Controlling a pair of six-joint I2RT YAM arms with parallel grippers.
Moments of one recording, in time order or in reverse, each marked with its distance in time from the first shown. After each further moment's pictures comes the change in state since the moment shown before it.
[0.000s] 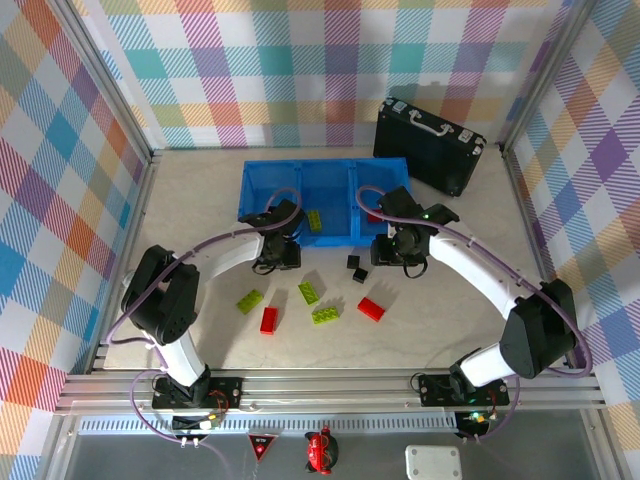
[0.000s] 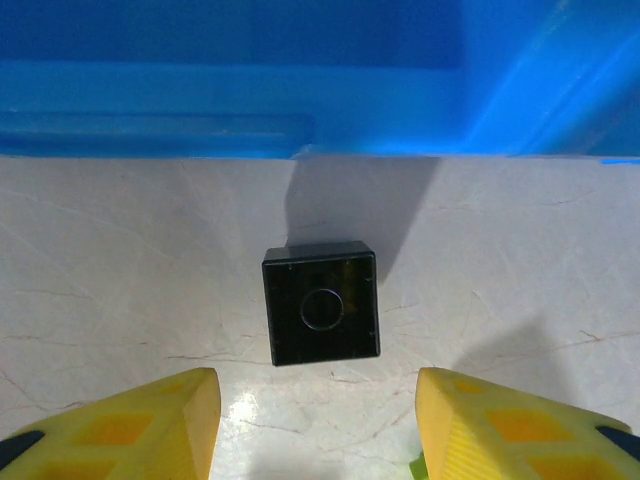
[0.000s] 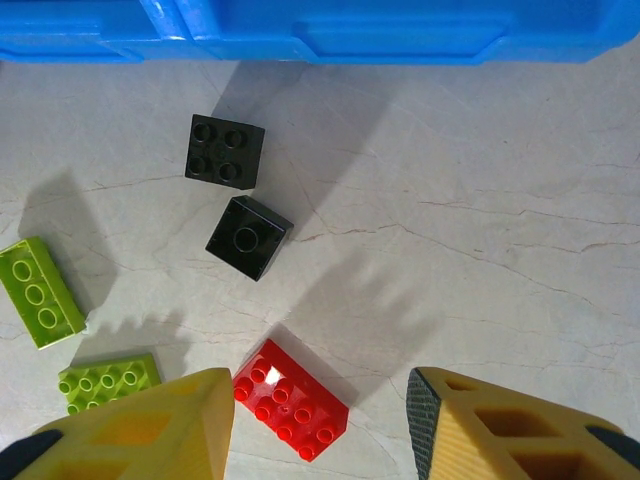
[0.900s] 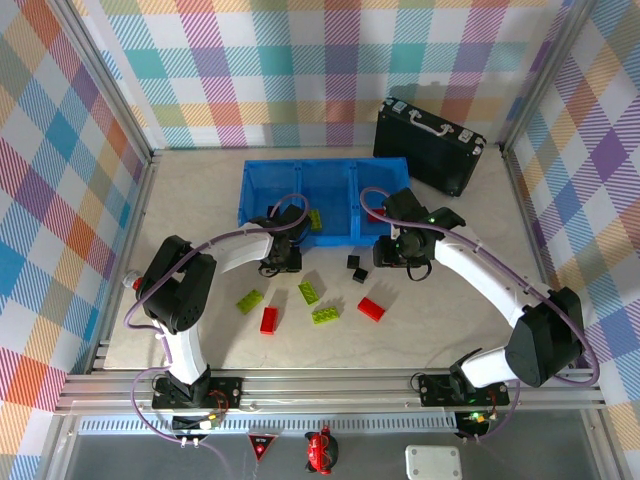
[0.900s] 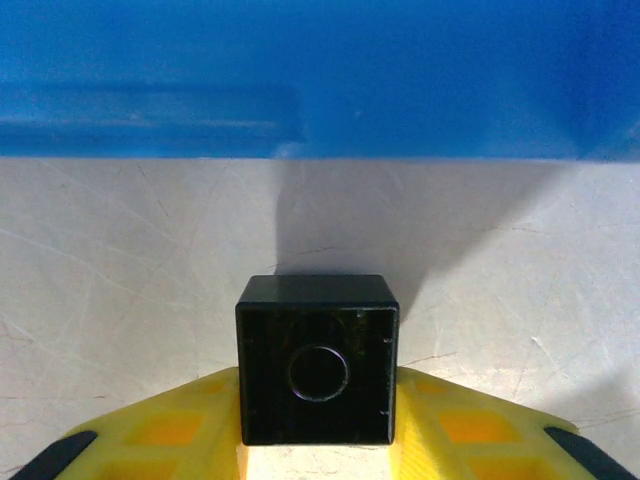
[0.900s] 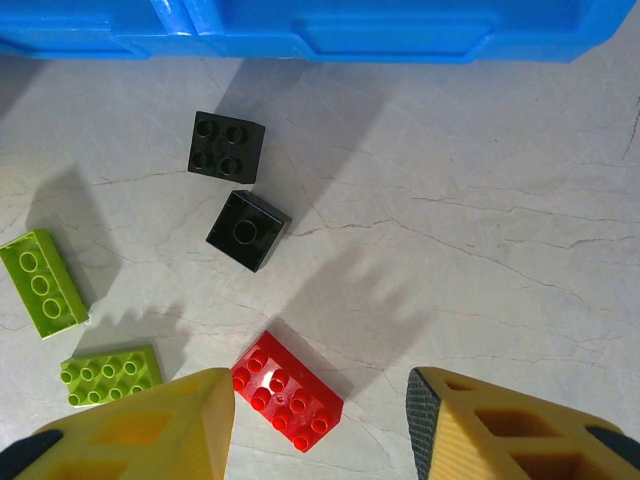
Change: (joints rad) left arm -0.006 0.097 0.001 0.042 -0.011 0.000; right arm -0.004 -0.047 -0.027 0.004 0.000 -0.012
